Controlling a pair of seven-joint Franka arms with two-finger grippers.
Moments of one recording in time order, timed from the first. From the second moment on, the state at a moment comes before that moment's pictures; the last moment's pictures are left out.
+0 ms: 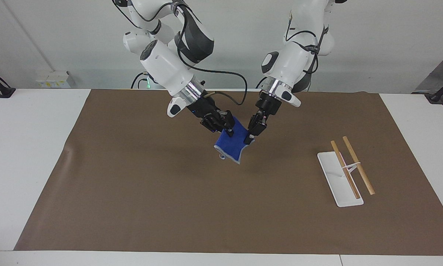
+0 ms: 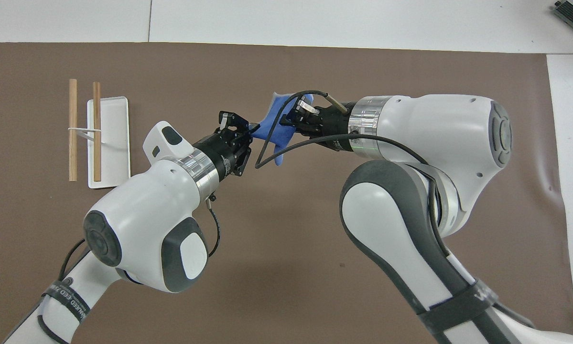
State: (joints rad) left arm -0.43 0.07 -0.17 -2.11 -0.57 3.02 -1.44; right arm 0.33 0.18 0.10 -1.75 0.71 2.40 0.51
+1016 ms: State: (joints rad) left arm 0.02 0.08 -0.17 -2.11 -0.57 2.82 -0.98; right arm 0.10 0.03 0.08 -1.75 0.04 1.94 0.46
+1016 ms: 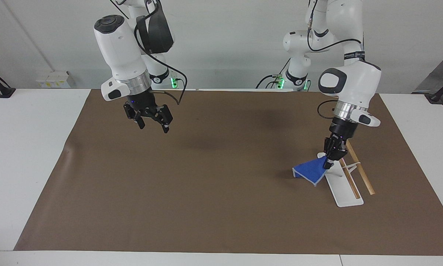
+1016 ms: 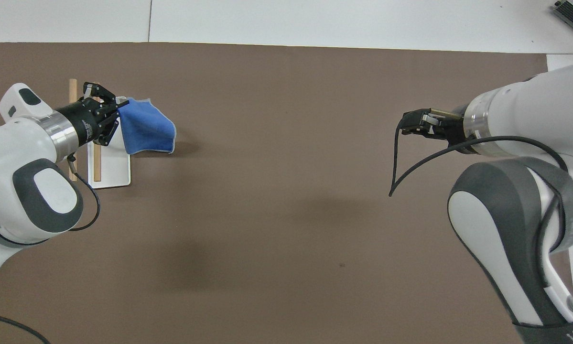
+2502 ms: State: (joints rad) left arm 0.33 0.09 -0.17 -2.12 -0.57 2.79 -0.60; right arm 0.01 -0.04 0.08 -1.80 0.03 1.81 0.16
